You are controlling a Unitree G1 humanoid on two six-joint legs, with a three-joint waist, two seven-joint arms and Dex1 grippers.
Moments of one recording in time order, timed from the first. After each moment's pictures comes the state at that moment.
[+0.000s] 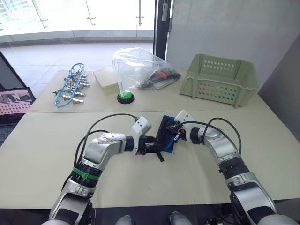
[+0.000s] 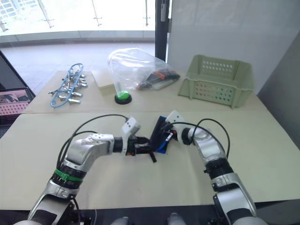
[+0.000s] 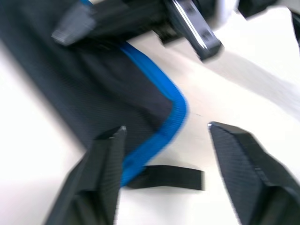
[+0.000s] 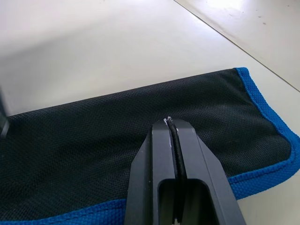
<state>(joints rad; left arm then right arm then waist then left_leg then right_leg) -0.62 0.39 -0.18 -0.01 -0.41 0.87 -0.84 -0.71 -0.40 0.20 0.45 0.05 0.29 0.78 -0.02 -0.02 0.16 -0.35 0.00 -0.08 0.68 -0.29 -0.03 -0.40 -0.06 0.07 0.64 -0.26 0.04</state>
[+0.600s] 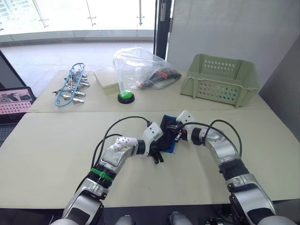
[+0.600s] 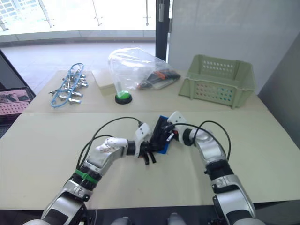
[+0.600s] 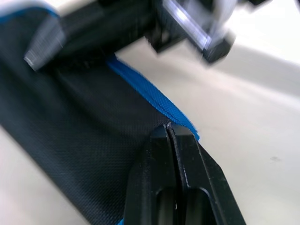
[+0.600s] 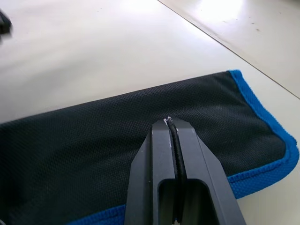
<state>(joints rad) -0.64 0.23 -0.33 0.27 -0.21 0.50 -0.84 -0.69 -0.38 0.16 0.45 0.06 0.22 0.78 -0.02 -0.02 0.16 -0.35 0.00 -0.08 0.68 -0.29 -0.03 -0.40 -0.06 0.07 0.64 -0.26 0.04</state>
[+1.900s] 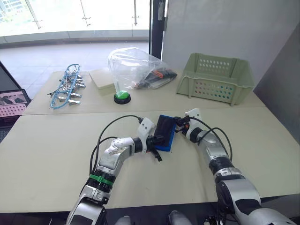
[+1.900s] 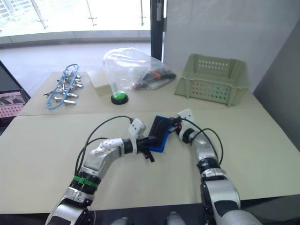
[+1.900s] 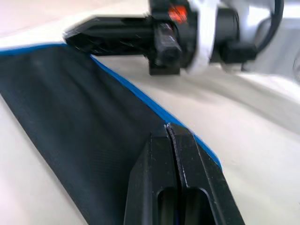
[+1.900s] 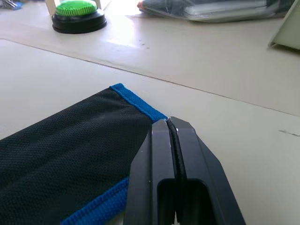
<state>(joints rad) -0.58 0.18 -0.15 0.14 -0.28 0.51 -0.76 -0.78 -0.26 -0.06 0.93 0.17 -0.24 0.63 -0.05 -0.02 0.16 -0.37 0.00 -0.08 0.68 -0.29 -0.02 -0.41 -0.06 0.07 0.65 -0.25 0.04</state>
